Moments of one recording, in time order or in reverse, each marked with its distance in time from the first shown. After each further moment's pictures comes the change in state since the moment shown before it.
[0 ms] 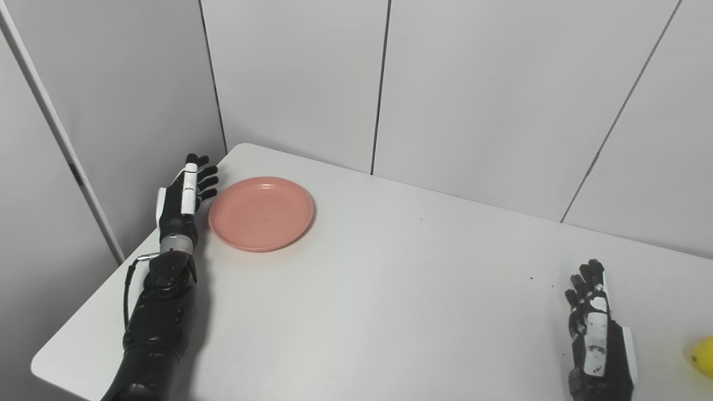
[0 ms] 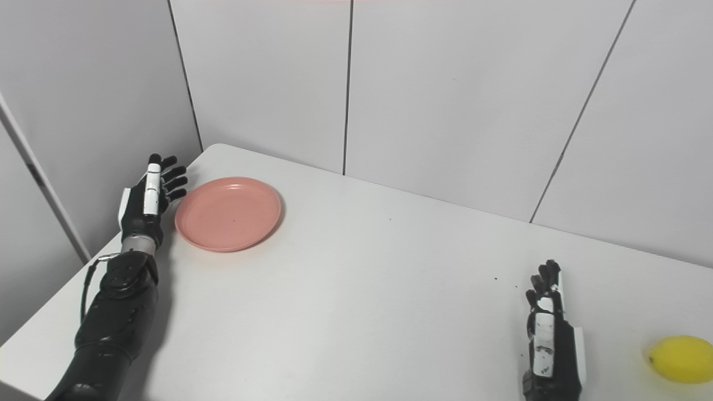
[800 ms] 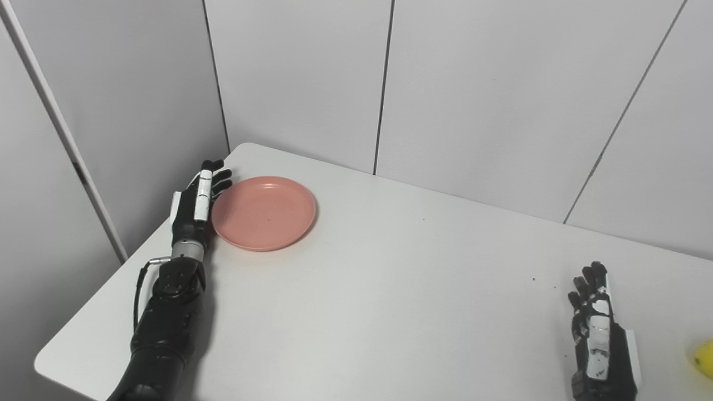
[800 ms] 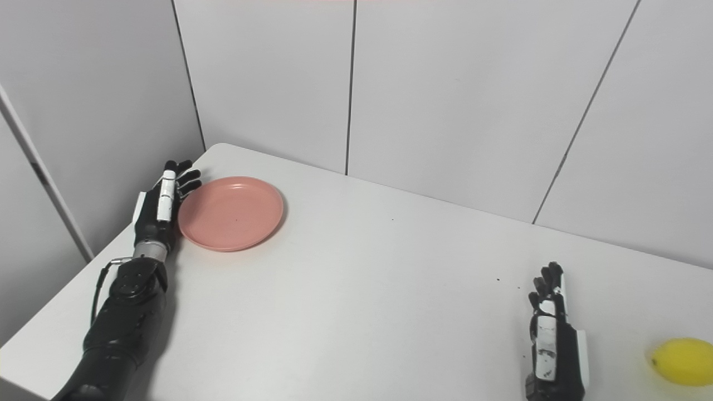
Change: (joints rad) left arm 0.000 -0.015 -0.043 0.036 0.001 -0.071 -0.027; right arm 0.007 -0.005 0.001 -0.009 -0.005 0.001 0.001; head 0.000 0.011
